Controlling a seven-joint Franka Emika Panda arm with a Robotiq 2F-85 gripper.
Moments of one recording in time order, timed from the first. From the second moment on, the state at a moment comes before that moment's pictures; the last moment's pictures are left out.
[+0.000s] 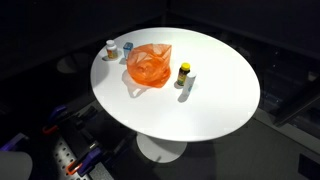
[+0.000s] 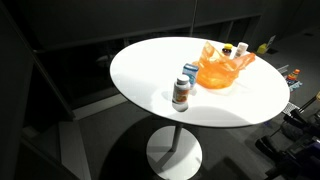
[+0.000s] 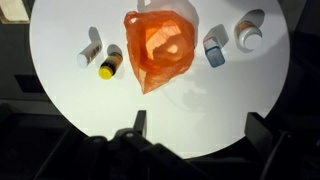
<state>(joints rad) 0.03 -0.37 0.19 -2.15 -0.08 2.04 0.26</state>
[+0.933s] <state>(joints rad) 0.10 0.04 0.14 -1.91 0.07 2.02 -0.03</state>
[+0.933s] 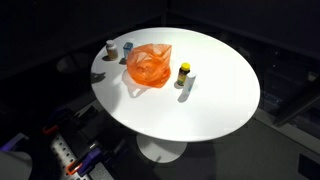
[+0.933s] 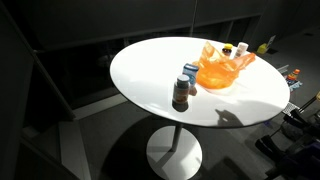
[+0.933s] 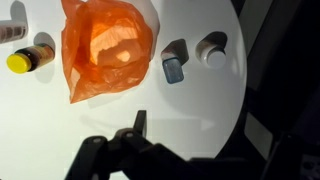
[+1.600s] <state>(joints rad) 0.16 0.26 0.14 -1.85 -0.06 2.07 0.05</state>
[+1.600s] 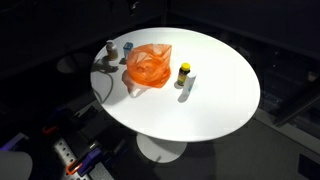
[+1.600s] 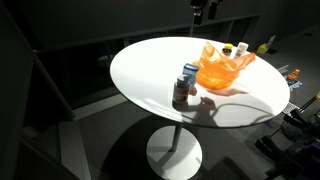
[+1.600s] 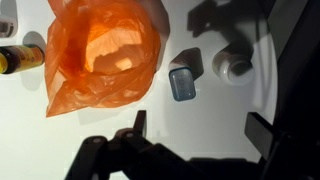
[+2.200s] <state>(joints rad) 0.17 0.29 0.14 -1.83 -0.06 2.08 0.05</state>
